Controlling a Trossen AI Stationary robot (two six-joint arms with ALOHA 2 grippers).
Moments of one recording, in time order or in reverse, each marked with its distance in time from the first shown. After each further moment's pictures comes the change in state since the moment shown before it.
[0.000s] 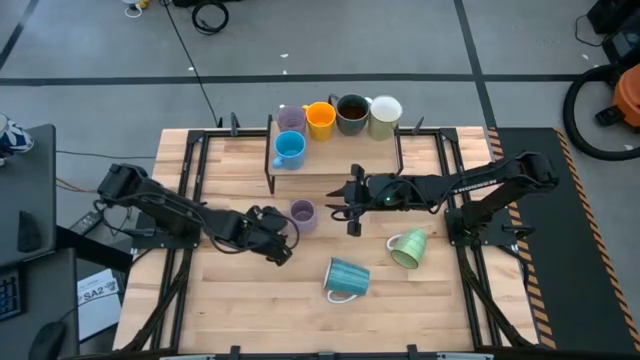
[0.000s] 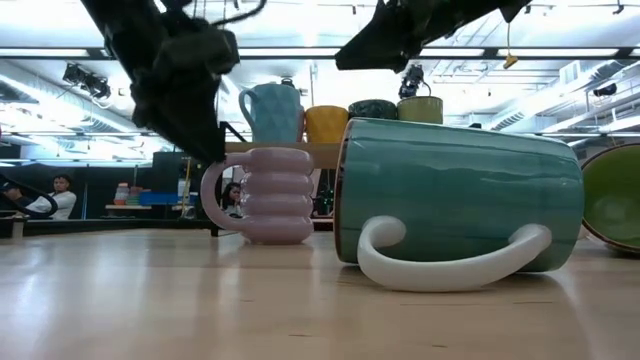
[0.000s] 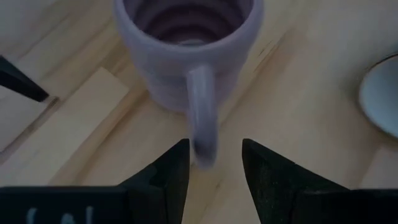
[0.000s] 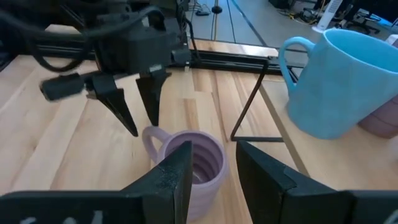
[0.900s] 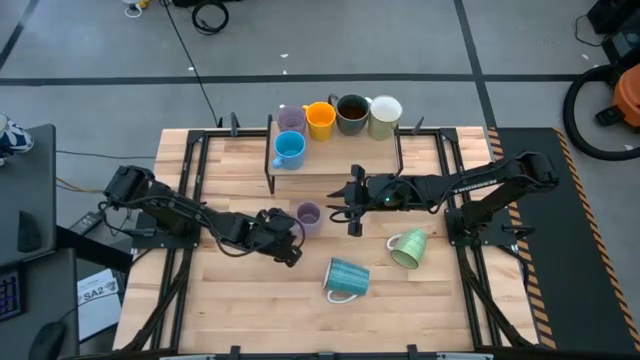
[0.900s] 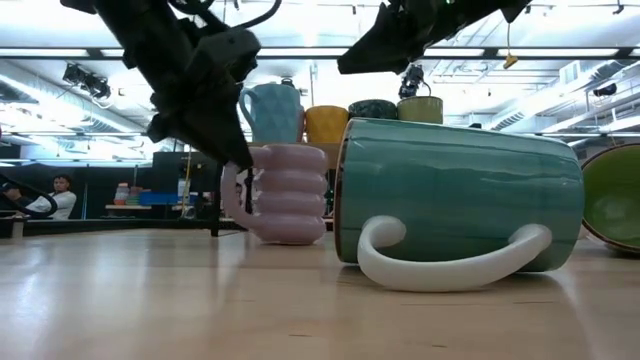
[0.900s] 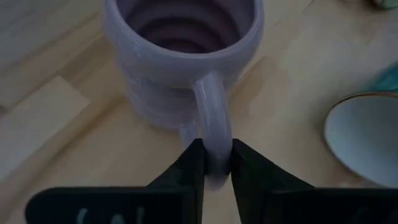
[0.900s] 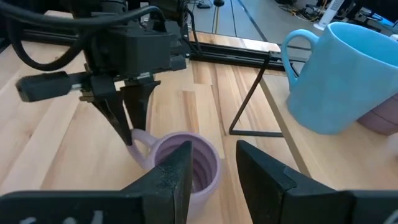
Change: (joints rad) left arm 0.010 0.062 0.000 0.176 0.005 -0.054; right arm 0.000 -0.001 0.000 -0.028 0.002 -0.027
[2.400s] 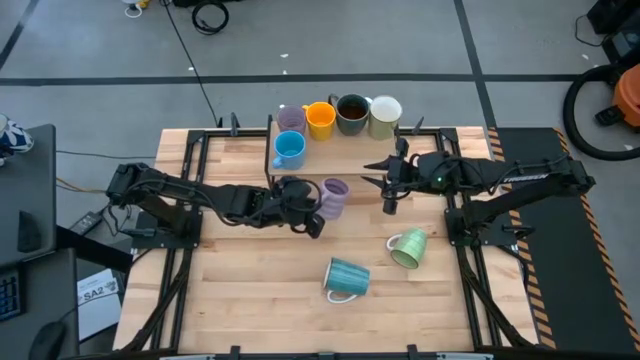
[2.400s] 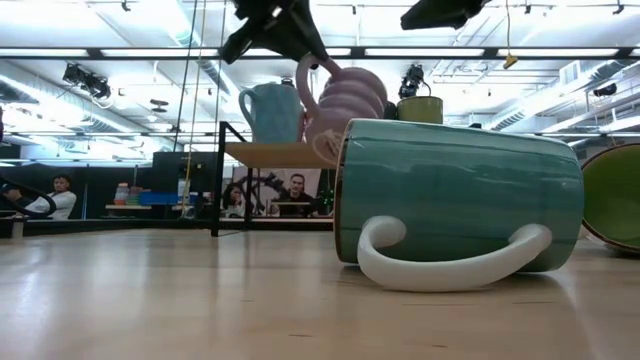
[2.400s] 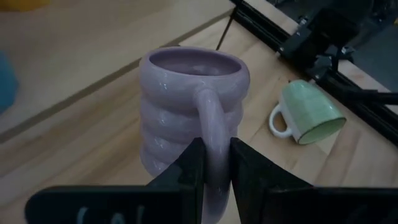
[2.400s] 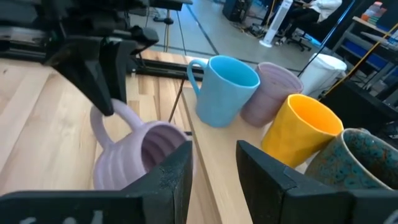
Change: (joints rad) left arm 0.147 0.000 0.386 -0.103 -0.075 0.146; right arm -0.022 -0.389 0.000 -0.309 0.158 -0.070
